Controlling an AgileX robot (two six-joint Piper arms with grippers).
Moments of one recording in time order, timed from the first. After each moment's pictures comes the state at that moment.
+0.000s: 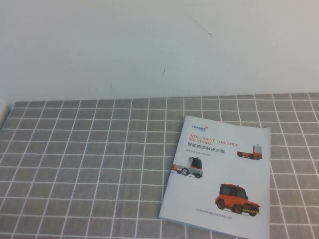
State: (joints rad) right arm 0.27 0.23 -0.31 0.34 0.71 -0.61; left arm -0.04 -0.01 0.02 -0.07 0.34 -0.08
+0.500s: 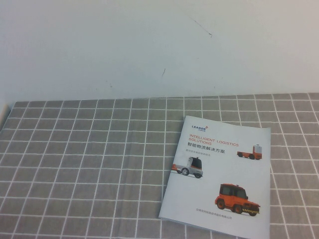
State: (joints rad) right arm 0.27 0.23 -0.31 0.34 0.71 -0.61; left arm -0.08 -0.01 0.02 -0.05 0.34 -0.12
